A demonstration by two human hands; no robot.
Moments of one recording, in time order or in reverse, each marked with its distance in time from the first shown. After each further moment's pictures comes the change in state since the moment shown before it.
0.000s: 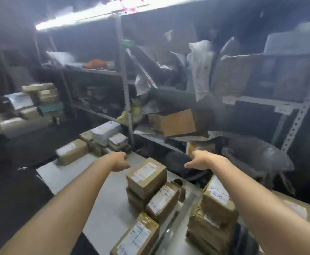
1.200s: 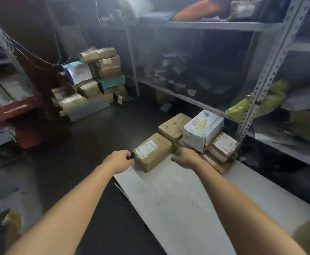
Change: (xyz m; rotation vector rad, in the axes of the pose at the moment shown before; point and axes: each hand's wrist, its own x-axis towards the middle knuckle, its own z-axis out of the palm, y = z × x) left_hand 0.338 -0.597 -0.045 -0.253 -0.008 -0.272; right_hand 0.429 -0.618 0.152 0.244 -0.093 -0.221
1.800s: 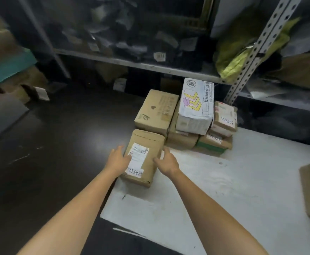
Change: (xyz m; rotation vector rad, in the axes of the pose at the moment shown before) left_hand 0.320 -0.018 0.064 -0.094 -0.187 0.294; right_hand 0.209 -0.045 0.137 0.660 0.279 0.590
